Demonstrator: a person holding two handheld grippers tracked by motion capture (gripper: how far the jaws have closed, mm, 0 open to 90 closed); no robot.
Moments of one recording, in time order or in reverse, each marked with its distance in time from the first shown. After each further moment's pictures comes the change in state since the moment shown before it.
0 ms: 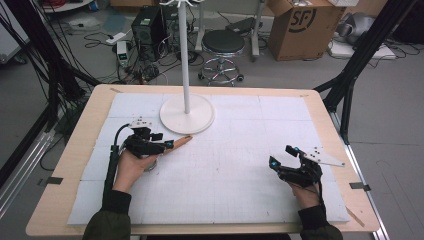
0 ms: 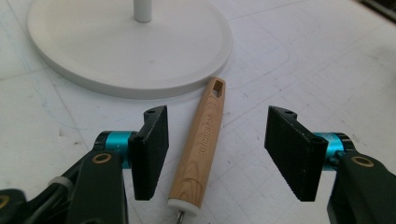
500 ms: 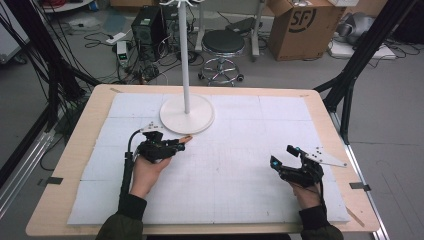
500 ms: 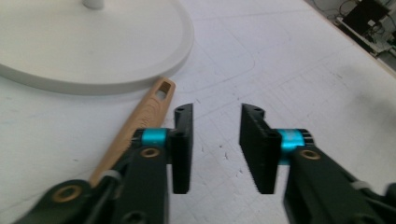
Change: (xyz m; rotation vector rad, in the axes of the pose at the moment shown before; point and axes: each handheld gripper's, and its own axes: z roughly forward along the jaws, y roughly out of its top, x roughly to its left) left arm -0.041 -0.003 0.010 -0.062 -0.030 -0.051; right arm -0.001 0.001 -0.003 -0.007 -0.001 0.010
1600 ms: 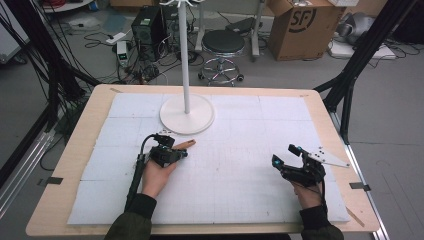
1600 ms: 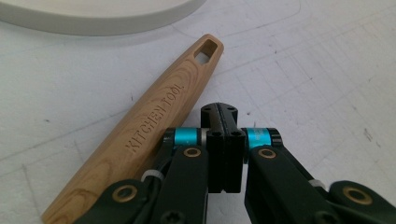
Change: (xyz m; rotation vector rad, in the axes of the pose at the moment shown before) left arm -0.008 -0.017 0.041 0.200 0.116 -0.059; right arm -0.003 0.001 -0.003 -0.026 -0.005 0.017
